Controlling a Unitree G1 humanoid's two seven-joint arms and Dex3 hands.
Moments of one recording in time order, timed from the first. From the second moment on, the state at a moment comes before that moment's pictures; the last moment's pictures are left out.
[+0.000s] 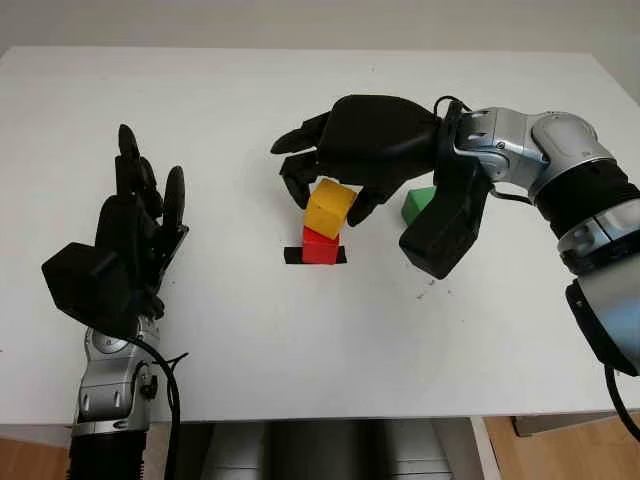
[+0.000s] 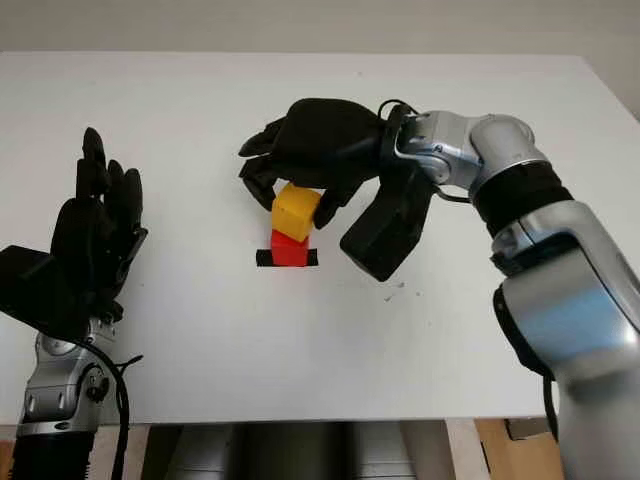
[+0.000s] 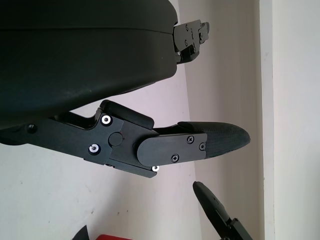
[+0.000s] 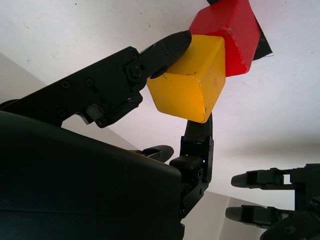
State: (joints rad) left arm -0.23 0.19 0.22 -0.01 -0.10 -0.01 -0.01; right arm -1.30 -0.56 0.60 0.95 -0.93 -1.02 -0.02
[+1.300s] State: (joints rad) left arm -0.23 0.17 0.22 -0.01 -0.09 -0.01 0.00; right arm -1.30 -0.55 0.62 0.95 -0.94 -1.01 0.00
